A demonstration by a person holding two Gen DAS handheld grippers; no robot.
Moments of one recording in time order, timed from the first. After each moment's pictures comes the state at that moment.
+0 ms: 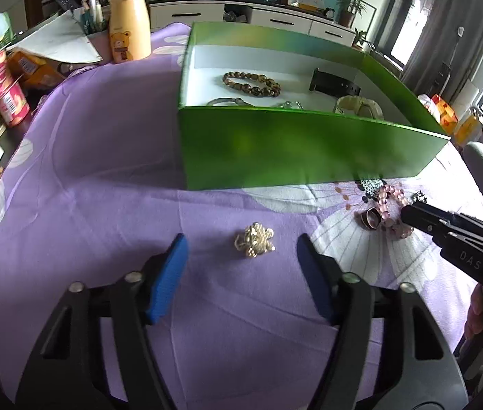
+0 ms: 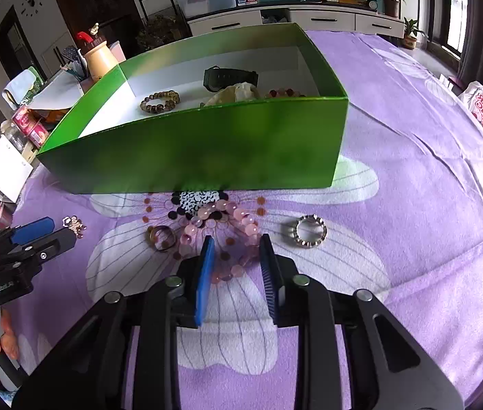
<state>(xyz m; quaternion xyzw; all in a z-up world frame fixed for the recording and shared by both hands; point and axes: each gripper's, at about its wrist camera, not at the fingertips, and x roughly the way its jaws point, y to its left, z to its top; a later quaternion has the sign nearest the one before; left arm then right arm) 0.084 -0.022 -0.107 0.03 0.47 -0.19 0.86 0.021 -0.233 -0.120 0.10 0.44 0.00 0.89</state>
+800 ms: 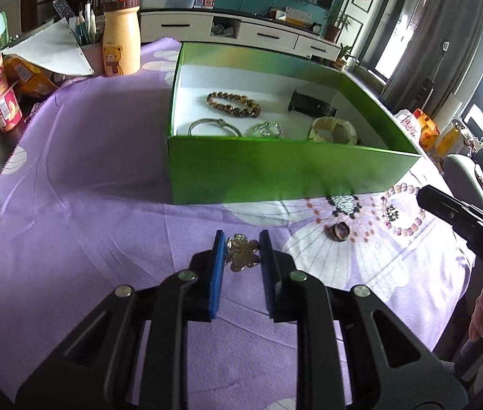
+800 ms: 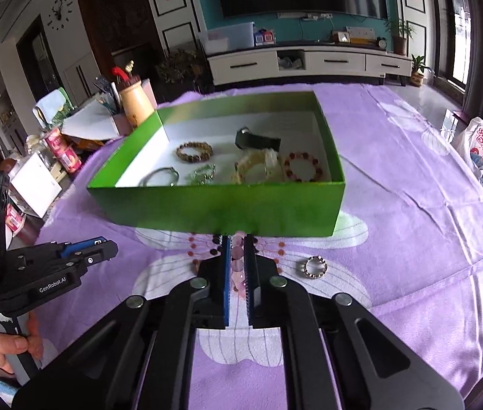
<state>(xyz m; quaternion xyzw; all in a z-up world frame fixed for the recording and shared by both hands) 0.071 -0.014 -0.081 -0.01 0.44 -0.22 0.87 -0.013 -0.225 -0.058 0.10 0.35 0.03 0.93</state>
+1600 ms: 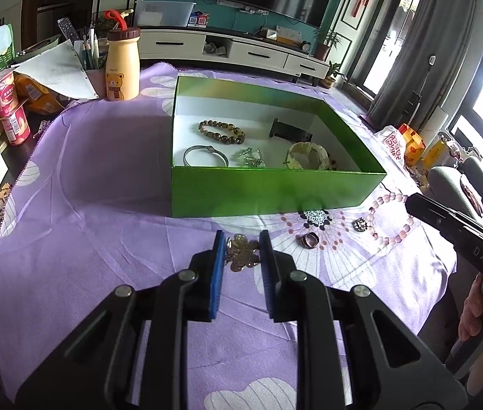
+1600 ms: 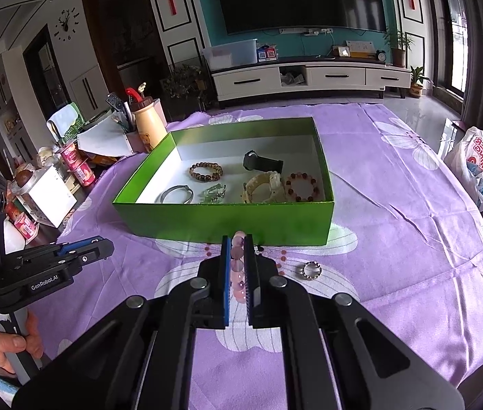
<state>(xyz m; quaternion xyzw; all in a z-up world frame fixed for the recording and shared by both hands) 0.050 -0.001 -0.048 -0.03 0.41 -0.24 0.88 -0.034 -0.222 -0.032 0.10 0.33 0.03 0.94</state>
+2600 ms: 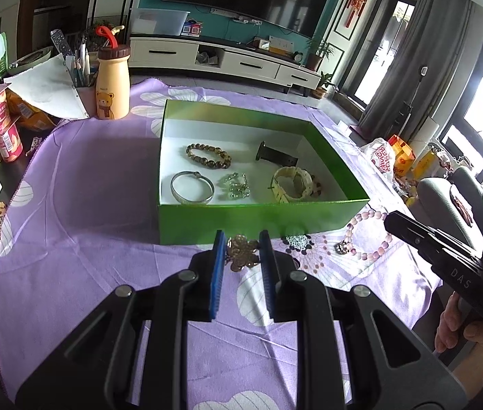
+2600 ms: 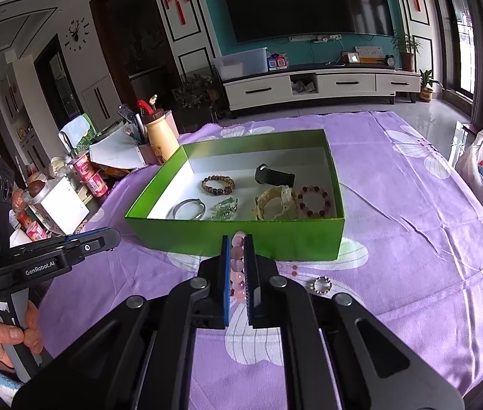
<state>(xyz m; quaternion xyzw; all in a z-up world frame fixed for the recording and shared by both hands) 0.061 -0.006 -0.022 -0.04 0.39 -0.26 0.88 -0.026 -0.229 -0.024 0.11 0.31 0.06 0.94</state>
